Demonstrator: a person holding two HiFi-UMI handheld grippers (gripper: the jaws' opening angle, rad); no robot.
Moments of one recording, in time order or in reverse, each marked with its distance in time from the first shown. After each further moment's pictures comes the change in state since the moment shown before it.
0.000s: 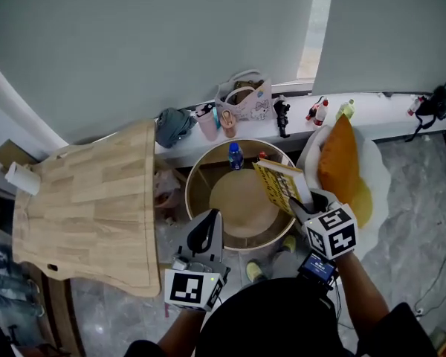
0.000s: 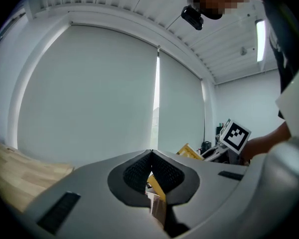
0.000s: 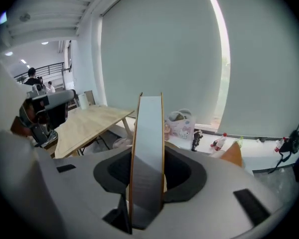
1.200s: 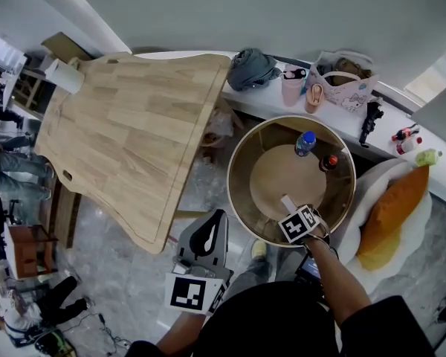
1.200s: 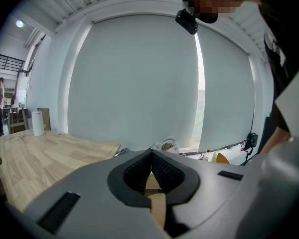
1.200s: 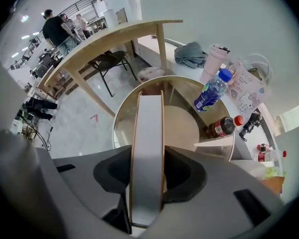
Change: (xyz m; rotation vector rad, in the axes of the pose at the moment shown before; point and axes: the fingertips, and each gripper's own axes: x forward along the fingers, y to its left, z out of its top) left arm 0.010 0.114 -0.057 -0.102 0.238 0.501; right arm 0.268 0.056 -0.177 -0.458 0.754 0.319
